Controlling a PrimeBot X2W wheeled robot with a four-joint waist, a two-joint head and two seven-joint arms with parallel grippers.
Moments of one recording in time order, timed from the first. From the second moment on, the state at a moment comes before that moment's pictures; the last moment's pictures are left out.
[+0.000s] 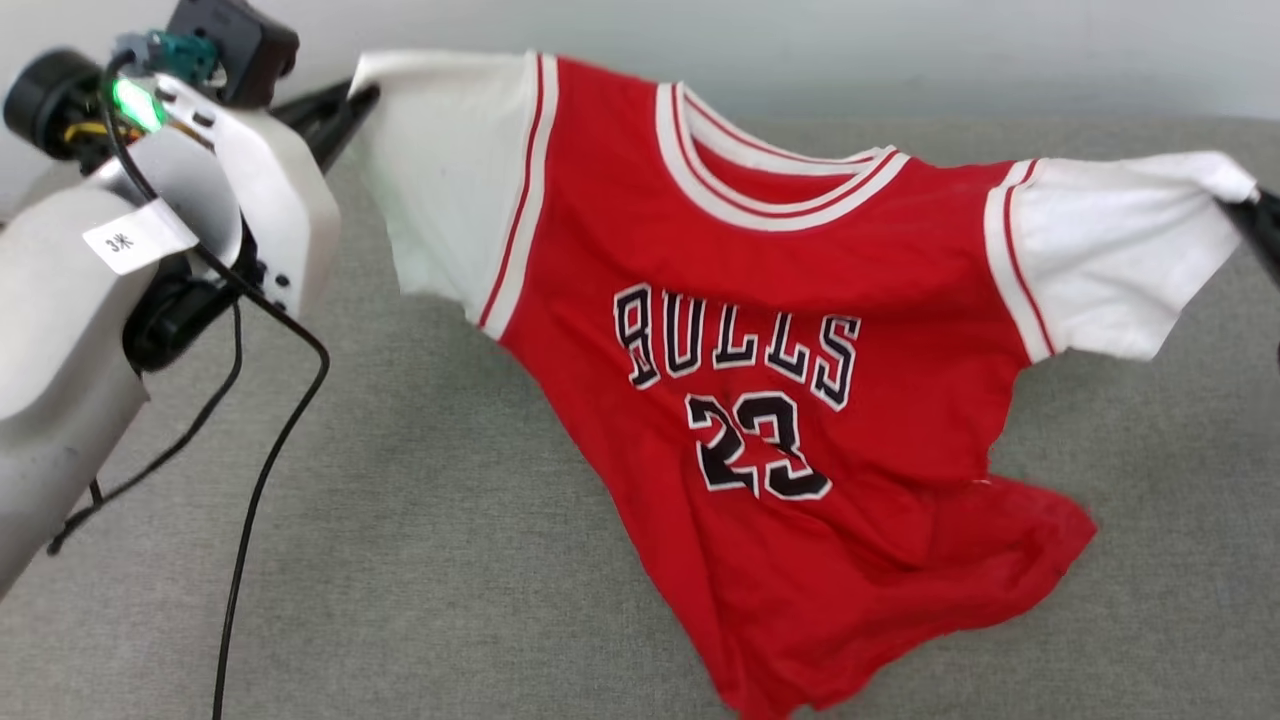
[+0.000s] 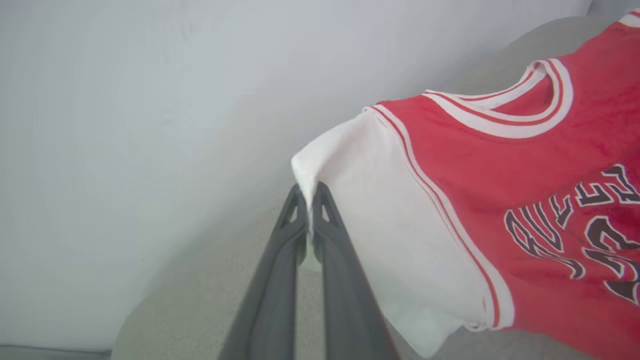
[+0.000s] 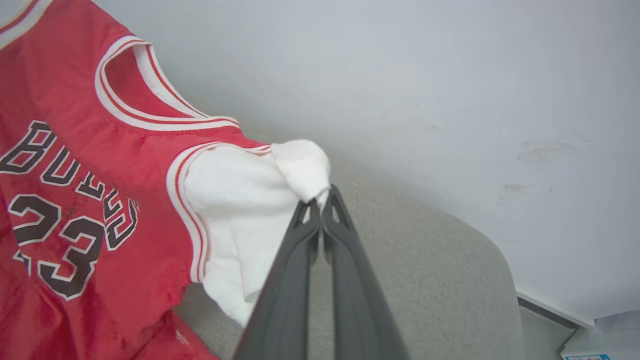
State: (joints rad) left arm -1.10 0.72 -0.93 0.39 -0.81 -0.12 0.18; right arm -0.49 -0.77 0.24 -0.02 0.63 0.13 0.37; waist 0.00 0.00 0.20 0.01
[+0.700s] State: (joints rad) left arm -1.30 0.73 -0.84 0.26 -0.76 -0.05 0.11; right arm -0.86 -0.78 0.27 0.06 0.58 0.13 0.37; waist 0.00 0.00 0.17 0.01
